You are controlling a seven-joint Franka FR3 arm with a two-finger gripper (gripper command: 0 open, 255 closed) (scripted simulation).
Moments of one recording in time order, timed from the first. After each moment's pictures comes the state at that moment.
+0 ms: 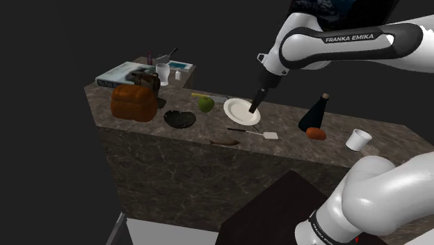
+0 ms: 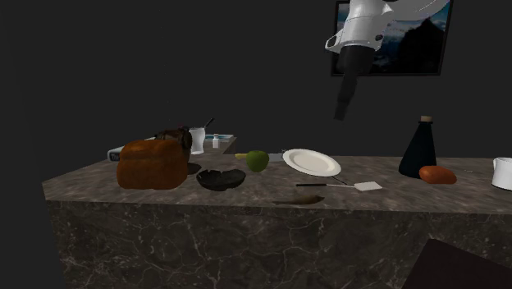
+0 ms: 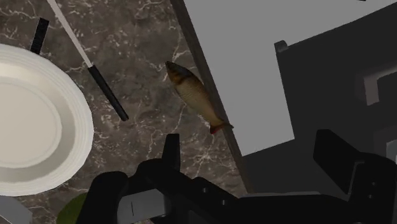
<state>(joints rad) 0.13 -0.52 -0.16 -2.42 0.04 2.05 -0.50</state>
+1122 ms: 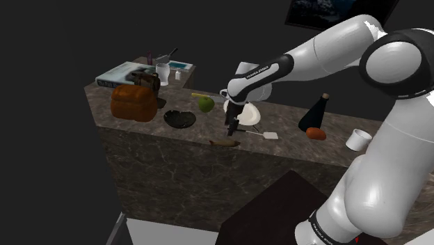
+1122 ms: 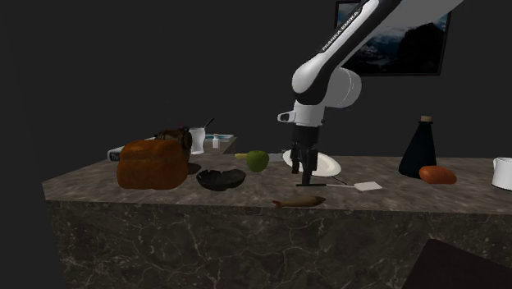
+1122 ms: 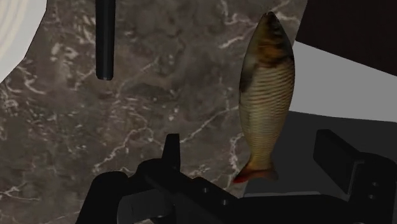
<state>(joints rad) 0.23 0.11 -0.26 -2.24 0.19 2.35 -1.17</state>
